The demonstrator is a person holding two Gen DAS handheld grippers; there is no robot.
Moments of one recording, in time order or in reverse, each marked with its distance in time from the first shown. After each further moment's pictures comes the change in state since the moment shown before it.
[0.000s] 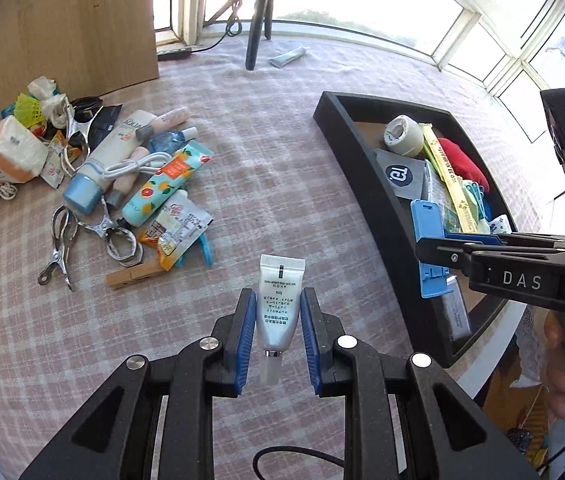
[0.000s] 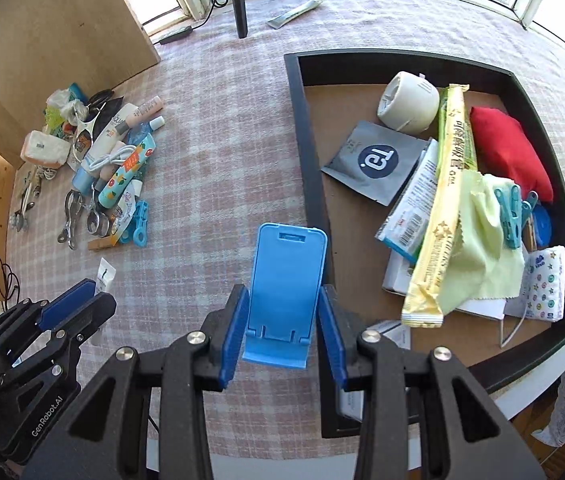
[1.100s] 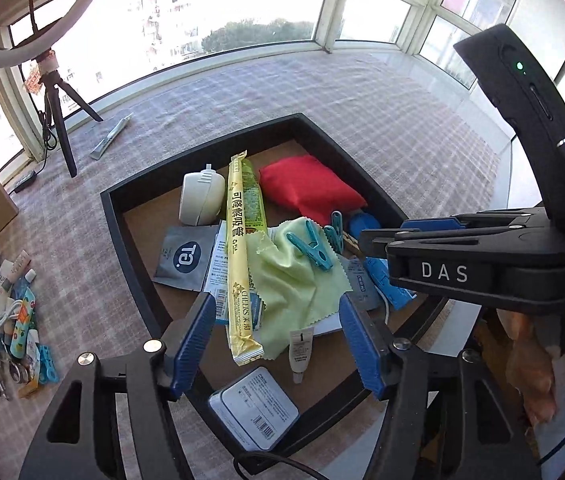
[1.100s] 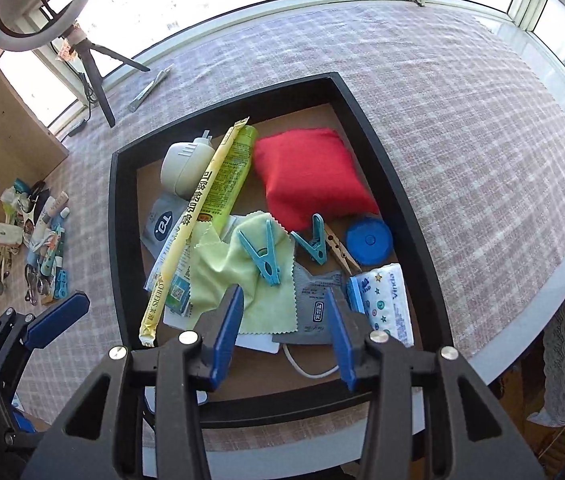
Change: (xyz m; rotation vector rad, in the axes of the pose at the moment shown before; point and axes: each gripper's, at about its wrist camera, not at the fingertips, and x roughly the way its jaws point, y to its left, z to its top) left arm 0.020 -0.209 0.066 0.242 -0.052 -0.026; right arm -0.055 -0.181 0.022 0.159 -0.084 -0.059
